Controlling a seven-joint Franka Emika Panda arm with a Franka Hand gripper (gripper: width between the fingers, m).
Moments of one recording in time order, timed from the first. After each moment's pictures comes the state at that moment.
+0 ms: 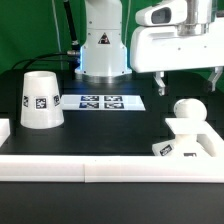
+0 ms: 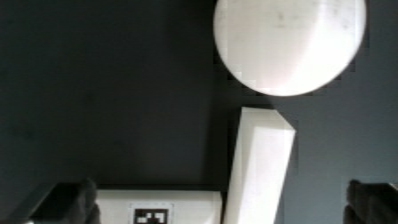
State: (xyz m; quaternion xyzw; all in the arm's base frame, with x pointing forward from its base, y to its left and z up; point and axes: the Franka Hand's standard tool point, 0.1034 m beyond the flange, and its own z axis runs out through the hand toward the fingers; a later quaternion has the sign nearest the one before) arm 0.508 0.123 0.082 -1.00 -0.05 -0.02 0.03
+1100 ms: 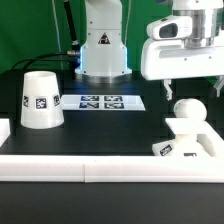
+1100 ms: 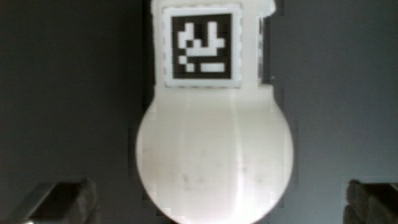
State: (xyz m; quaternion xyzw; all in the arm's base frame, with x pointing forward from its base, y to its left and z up) arm 0.461 0.153 0.058 -1.00 -0.01 0.01 0.04
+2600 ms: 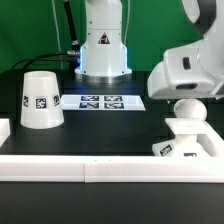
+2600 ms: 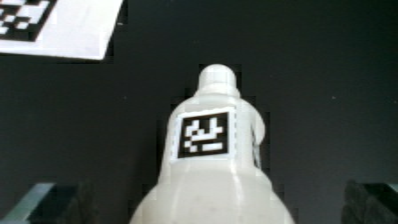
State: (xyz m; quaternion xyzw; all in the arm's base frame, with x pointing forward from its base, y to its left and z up) arm 0.453 0.155 0.044 -0.89 -0.04 0.46 0.00
